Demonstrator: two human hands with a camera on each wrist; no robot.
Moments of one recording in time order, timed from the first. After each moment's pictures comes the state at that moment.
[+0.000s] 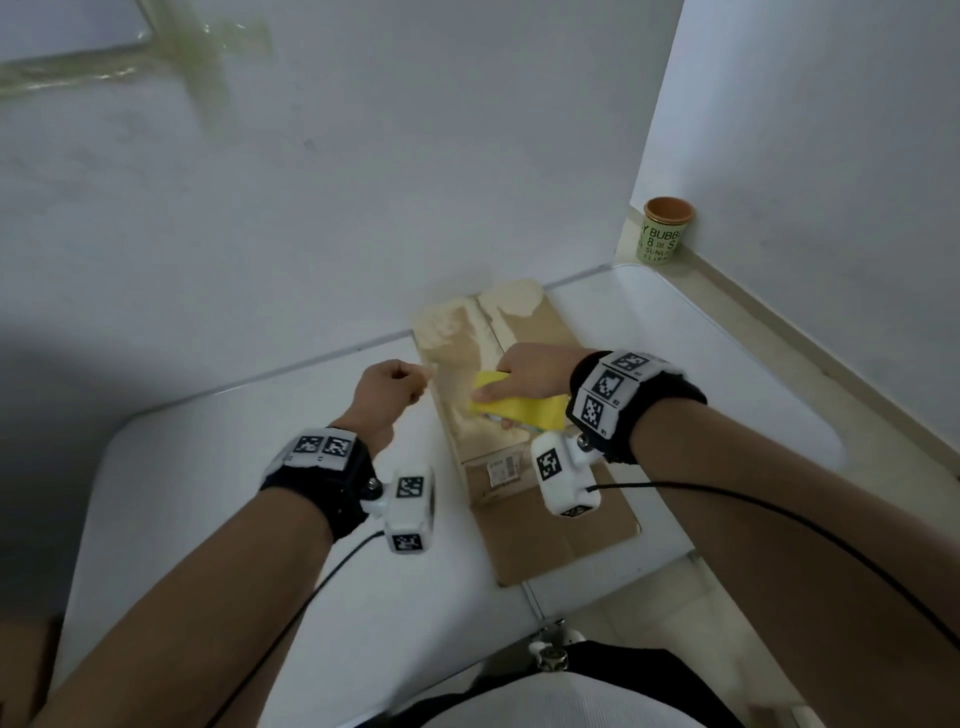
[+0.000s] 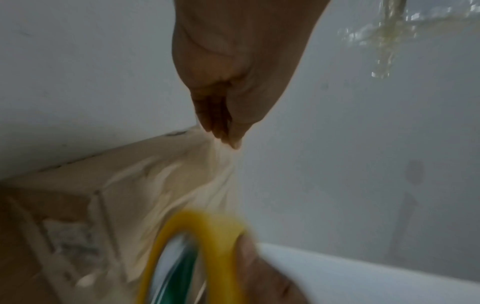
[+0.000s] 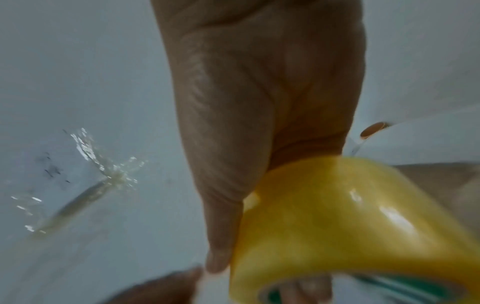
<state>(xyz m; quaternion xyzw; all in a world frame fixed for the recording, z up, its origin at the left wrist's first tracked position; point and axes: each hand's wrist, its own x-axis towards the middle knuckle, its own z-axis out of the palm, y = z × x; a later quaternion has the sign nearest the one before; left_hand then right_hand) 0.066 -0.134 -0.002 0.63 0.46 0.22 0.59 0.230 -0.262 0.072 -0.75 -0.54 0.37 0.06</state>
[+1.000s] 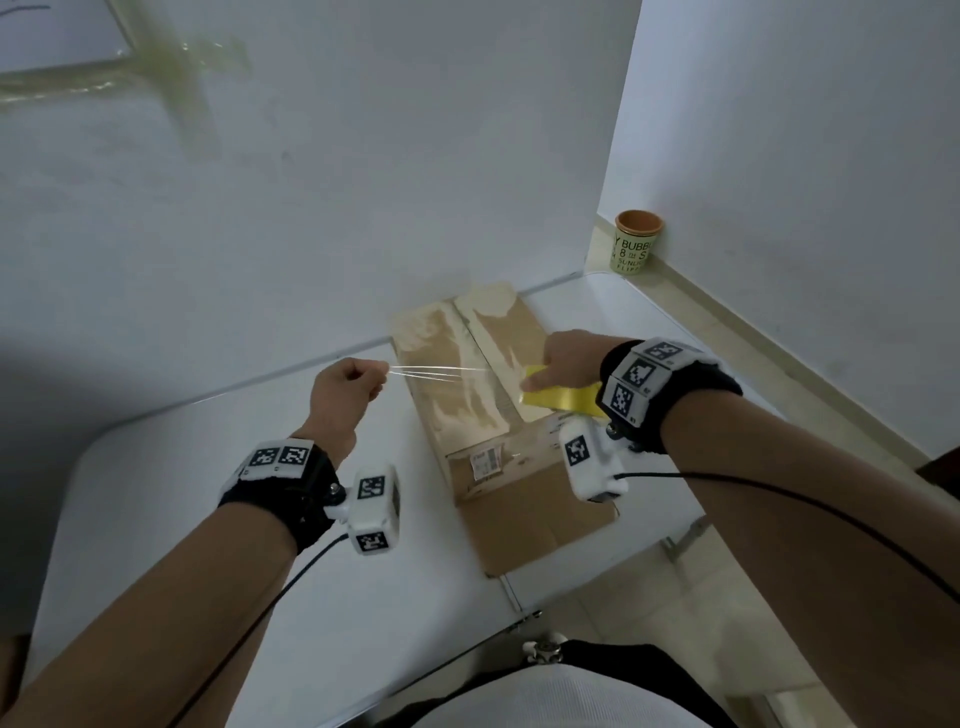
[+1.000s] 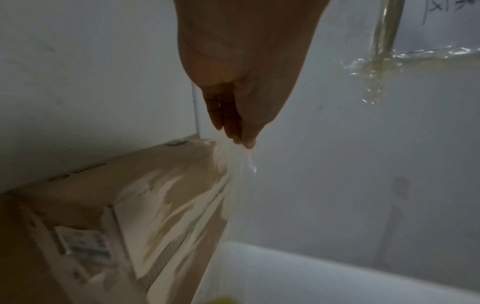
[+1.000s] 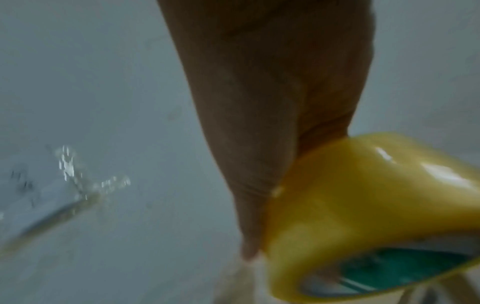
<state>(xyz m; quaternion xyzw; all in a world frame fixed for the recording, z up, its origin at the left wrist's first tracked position) 0.050 -0.143 0.004 0.57 0.46 0.33 0.59 0.267 -0.310 0.087 -0.83 -0.50 0.24 -0.04</state>
